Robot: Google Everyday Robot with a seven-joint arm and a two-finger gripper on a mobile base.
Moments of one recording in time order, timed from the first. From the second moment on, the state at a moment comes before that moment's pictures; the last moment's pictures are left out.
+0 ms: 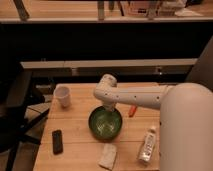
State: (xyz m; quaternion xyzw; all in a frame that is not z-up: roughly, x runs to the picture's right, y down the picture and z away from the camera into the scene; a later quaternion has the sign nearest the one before) arm 0.045 0.106 0.875 -0.13 -0.21 -0.95 0.19
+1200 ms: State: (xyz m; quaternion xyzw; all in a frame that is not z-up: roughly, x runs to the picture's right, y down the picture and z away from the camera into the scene) arm 0.038 0.105 0.875 -0.12 -0.21 -0.96 0.15
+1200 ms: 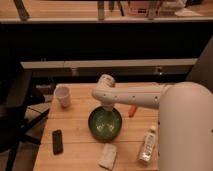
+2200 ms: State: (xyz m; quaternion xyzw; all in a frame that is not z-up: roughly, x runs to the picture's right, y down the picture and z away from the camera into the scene) arm 0.035 0.105 0.874 -0.10 -0.21 -0.96 0.13
